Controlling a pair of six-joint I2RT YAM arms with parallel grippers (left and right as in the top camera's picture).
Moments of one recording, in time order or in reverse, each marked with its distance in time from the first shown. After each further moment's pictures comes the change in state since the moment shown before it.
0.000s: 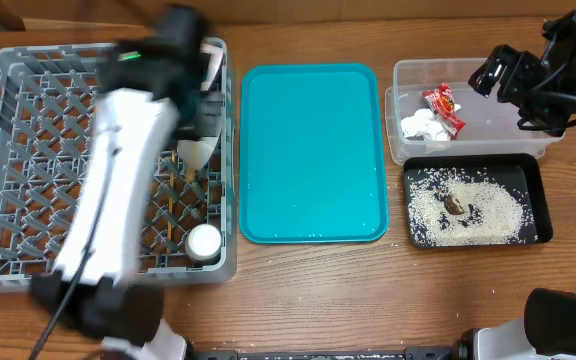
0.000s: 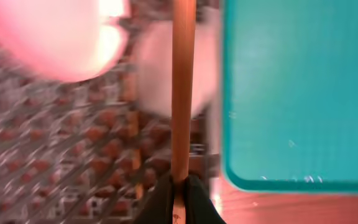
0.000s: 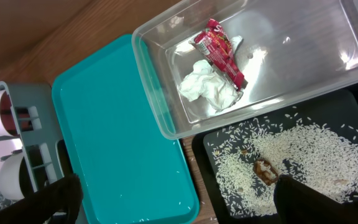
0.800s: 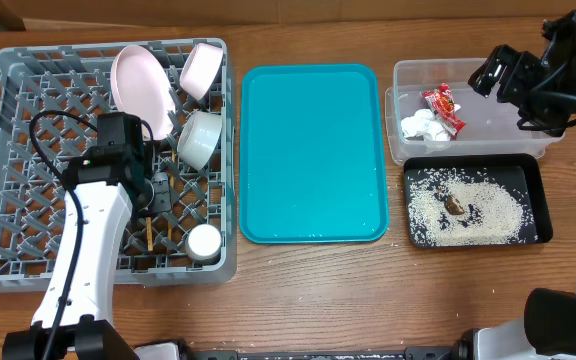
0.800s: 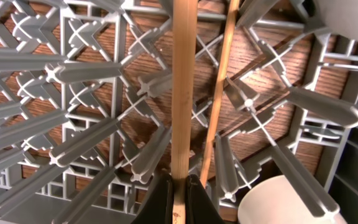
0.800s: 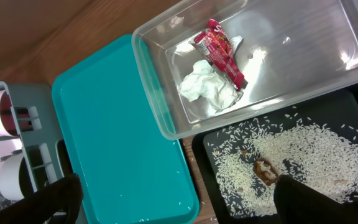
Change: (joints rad) left arm 0.284 -0.315 -0.854 0.484 -0.053 0.123; right arm 0.000 0.000 0.000 0.000 0.000 0.000
